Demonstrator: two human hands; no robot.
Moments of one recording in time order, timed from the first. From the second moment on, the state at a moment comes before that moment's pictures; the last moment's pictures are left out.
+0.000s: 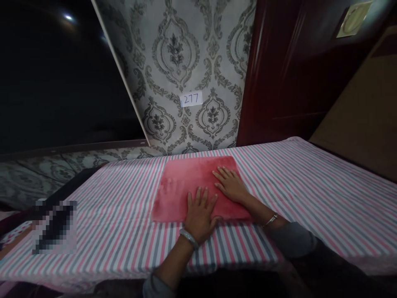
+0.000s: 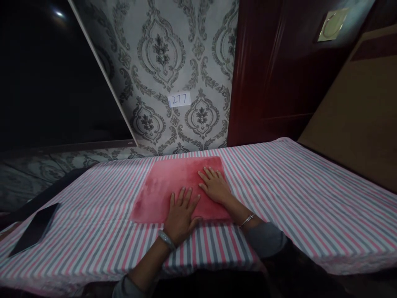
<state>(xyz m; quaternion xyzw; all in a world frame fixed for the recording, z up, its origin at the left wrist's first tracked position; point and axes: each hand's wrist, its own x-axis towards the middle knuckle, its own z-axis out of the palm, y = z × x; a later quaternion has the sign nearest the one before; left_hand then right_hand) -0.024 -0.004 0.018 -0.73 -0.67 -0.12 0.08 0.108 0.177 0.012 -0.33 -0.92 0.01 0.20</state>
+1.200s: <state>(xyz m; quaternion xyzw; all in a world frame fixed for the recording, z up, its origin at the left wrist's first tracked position) -0.026 0.099 0.049 -0.70 -0.72 -0.05 0.02 0.081 0.205 -0.016 -0.30 -0.57 0.52 0.55</state>
